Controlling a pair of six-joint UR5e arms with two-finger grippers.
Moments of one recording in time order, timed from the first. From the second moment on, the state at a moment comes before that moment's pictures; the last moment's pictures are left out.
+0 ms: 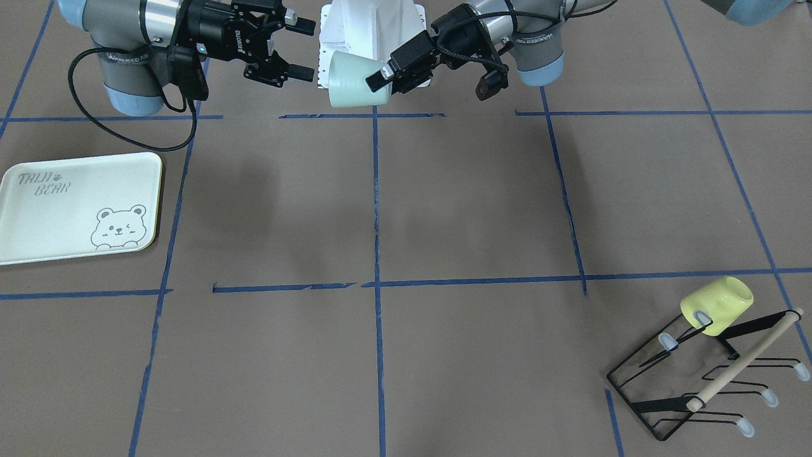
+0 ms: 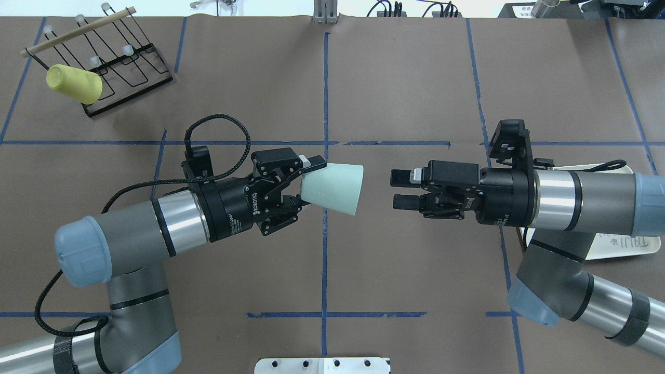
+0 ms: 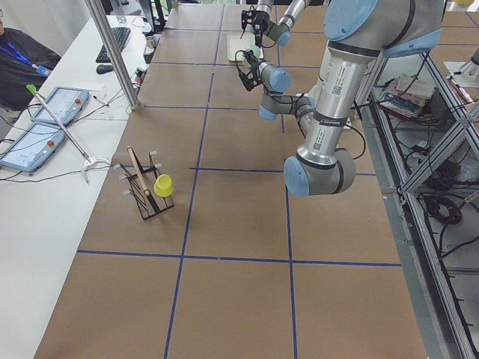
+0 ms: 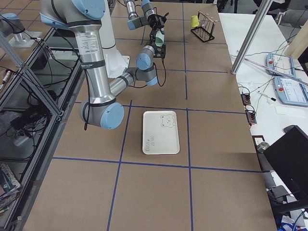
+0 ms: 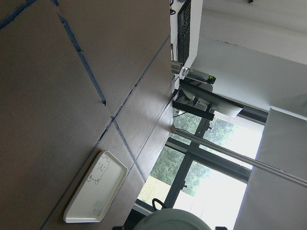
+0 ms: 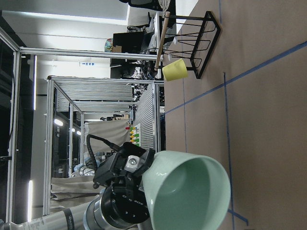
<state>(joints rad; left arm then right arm) -0.37 -2.00 -1.79 -2.93 -1.46 -2.24 0.50 -1.30 1.79 0.13 1.80 1.89</state>
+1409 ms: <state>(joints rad) -0.35 -2.00 -1.80 -2.93 -1.46 -2.24 0.46 -1.26 1.79 0.12 1.64 1.89</state>
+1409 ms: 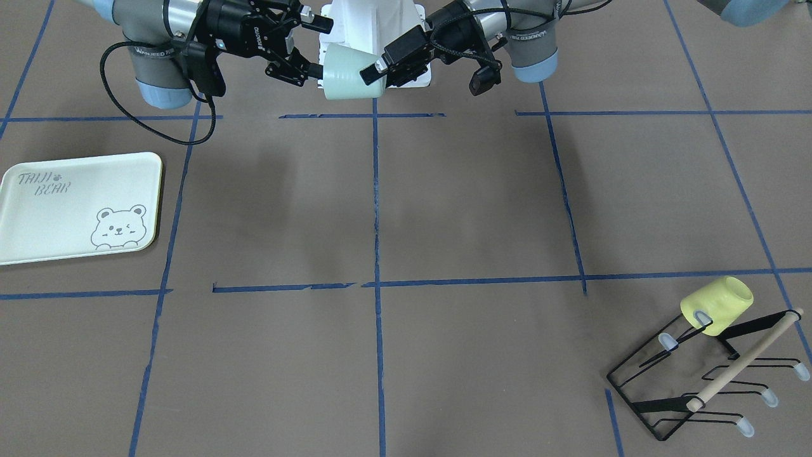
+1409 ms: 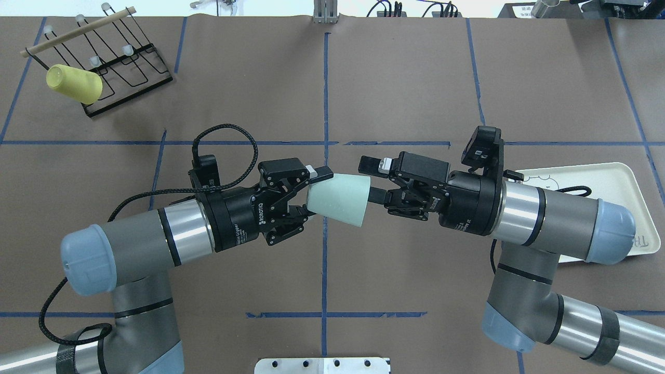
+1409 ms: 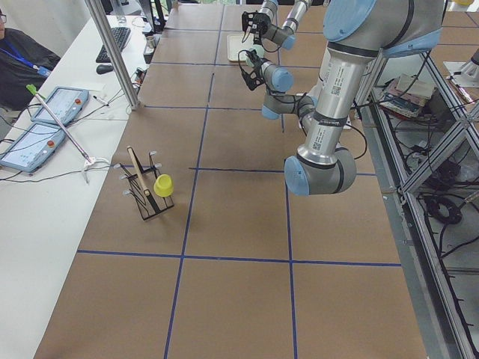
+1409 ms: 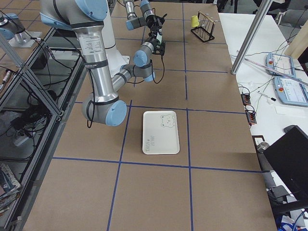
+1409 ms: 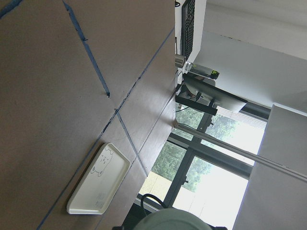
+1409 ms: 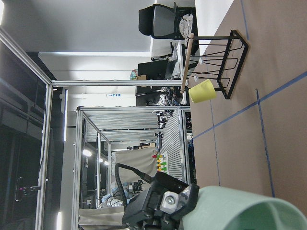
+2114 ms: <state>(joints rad) -0.34 -2.01 -1.80 -2.93 -1.46 -2.24 0.46 -1.22 1.75 0.11 1.64 1.89</state>
